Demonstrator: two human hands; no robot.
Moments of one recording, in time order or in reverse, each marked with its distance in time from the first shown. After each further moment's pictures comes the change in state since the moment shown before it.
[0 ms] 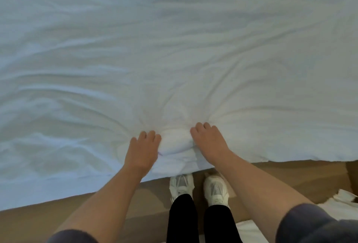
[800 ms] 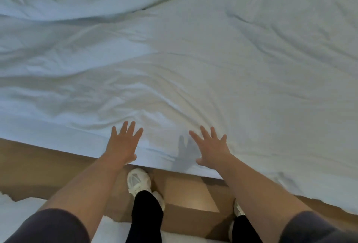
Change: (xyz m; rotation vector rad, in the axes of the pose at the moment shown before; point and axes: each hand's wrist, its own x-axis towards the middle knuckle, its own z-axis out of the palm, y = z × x) left_hand -0.217 -0.290 0.064 -0.197 -0.157 -0.331; right_hand 0.023 -0.264 -0.154 -0.006 -0.205 -0.116
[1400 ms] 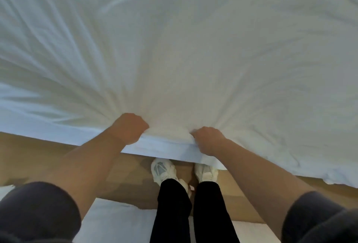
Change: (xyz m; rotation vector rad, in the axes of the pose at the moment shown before) left_hand 0.078 -0.131 0.045 0.178 -0.101 0.348; right_hand 0.115 -0.143 0.000 0.057 -0.158 -0.136
